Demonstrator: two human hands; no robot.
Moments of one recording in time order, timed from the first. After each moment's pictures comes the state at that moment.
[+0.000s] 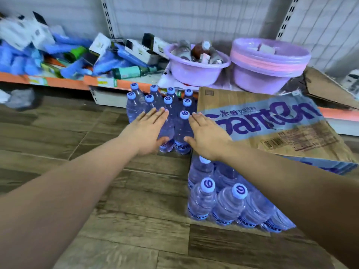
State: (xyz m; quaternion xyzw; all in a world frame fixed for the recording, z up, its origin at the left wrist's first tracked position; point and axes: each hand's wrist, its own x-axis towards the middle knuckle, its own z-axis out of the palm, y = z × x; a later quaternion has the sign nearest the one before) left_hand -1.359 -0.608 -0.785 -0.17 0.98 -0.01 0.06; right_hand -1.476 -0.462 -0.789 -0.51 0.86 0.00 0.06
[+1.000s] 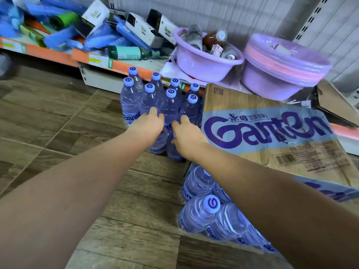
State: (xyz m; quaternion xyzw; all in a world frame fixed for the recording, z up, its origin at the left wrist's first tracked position) left_hand -1.411 -0.641 -0.836 -0.25 0.97 -0.01 0.06; right_hand -1.484 -0.540 -0.835 -0.50 0.86 0.01 0.06
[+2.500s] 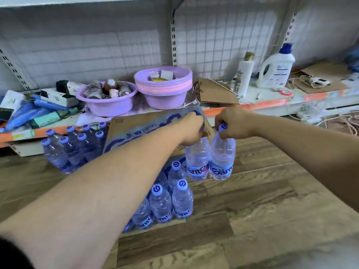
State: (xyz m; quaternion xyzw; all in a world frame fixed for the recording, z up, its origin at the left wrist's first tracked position) left_hand -1.538 -0.275 -0.666 0.03 0.99 0.10 0.03; right_hand -1.591 -0.133 -0.653 -0.36 0.93 -0.03 0.05
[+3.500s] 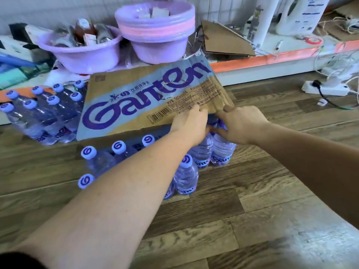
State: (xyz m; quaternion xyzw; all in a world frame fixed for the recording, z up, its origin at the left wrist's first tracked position) left_hand -1.560 -0.279 -0.804 -0.02 1.00 0.04 0.00; right_hand -1.609 -0.143 -0.800 -0.34 0.94 0.11 0.01
